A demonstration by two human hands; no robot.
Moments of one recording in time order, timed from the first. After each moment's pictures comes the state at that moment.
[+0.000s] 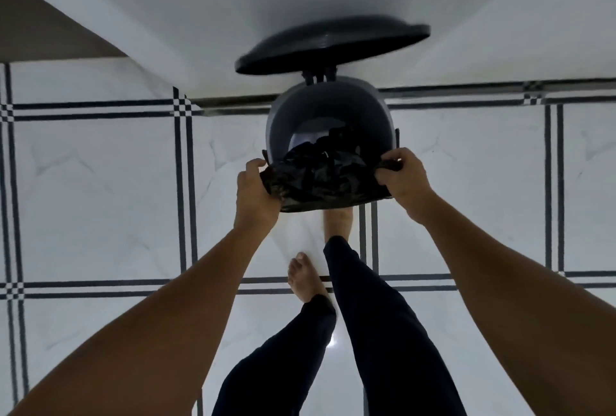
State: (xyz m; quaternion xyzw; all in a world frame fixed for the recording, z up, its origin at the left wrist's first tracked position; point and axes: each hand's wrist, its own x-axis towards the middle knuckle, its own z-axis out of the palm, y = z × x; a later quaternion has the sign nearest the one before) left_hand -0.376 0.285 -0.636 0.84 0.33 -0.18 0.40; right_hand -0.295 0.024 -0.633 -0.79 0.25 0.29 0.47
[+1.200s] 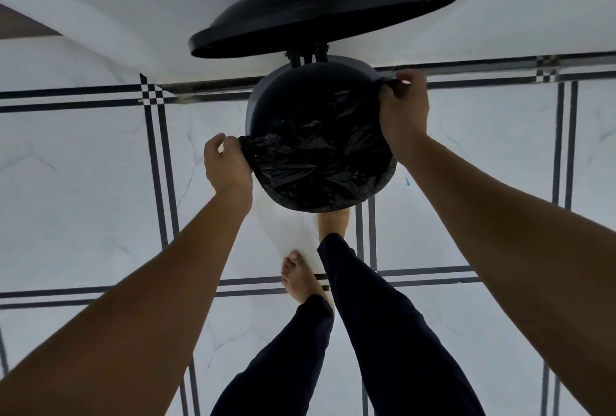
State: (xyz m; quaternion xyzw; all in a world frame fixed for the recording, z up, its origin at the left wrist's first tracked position) left_hand -0.304 0.294 -0.671 0.56 0.59 -0.04 0.58; right_hand -0.197 0.059 -0.670 -0.83 0.28 0.14 0.45
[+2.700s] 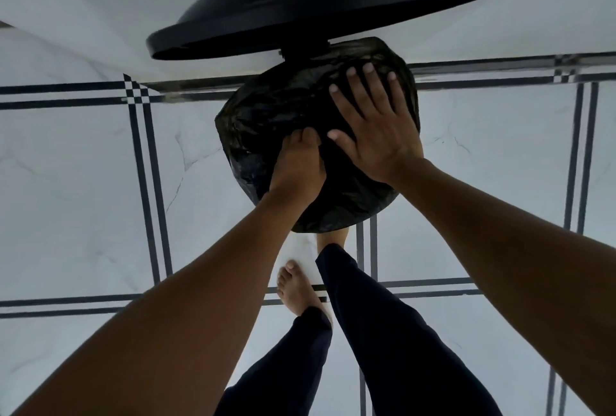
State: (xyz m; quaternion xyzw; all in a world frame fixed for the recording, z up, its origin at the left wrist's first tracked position) left_hand -0.277 0.215 -0.725 0.93 0.10 -0.21 0.29; right_hand -0.206 0.055 -0.724 -0.94 -0.32 0.10 -0.01
